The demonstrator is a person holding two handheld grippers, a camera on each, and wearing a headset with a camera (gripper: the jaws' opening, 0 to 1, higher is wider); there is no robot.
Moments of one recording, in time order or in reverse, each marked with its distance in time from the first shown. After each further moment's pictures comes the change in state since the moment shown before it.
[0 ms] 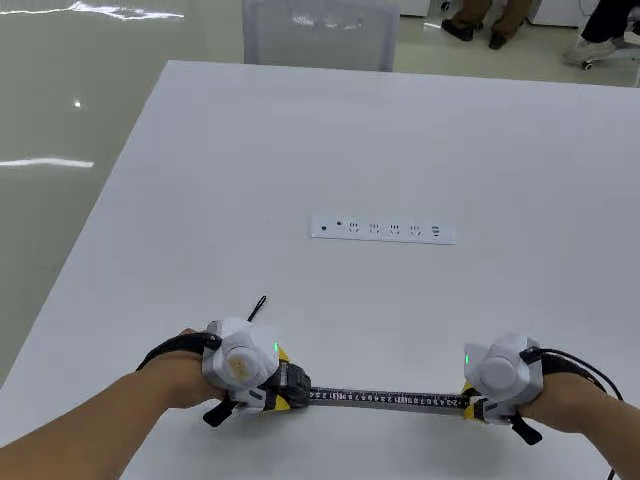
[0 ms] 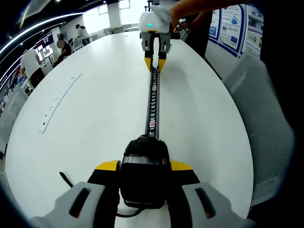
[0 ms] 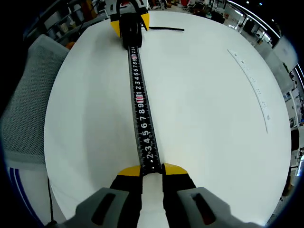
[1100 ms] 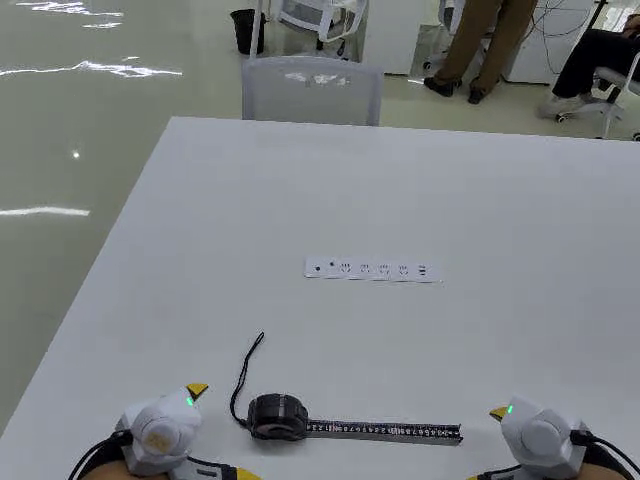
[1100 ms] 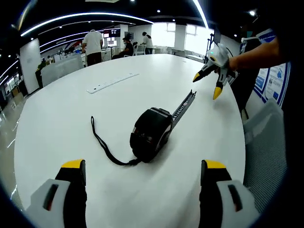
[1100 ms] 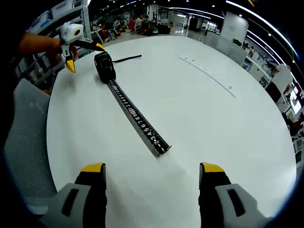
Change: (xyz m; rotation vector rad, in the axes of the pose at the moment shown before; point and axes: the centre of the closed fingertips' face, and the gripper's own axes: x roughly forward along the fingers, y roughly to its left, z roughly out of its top) left arm -0.078 -0.025 -0.055 -0.501 -0.218 0.358; right arm -0.046 0.030 -0.015 0.436 -0.292 -0.220
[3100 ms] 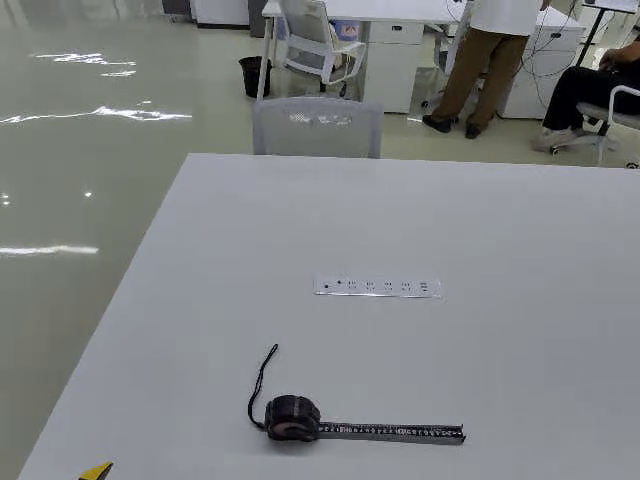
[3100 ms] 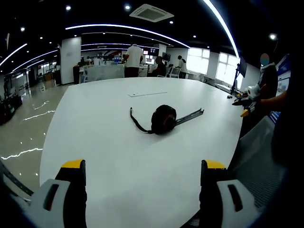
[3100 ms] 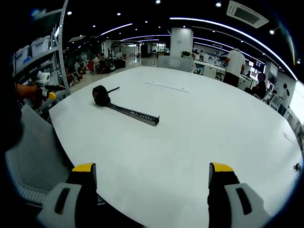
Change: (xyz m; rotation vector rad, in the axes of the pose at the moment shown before) left arm -0.139 -0.007 -0.068 -0.217 -0.177 0.236; right arm -0.124 0.069 -0.072 0.300 -0.288 -0.260
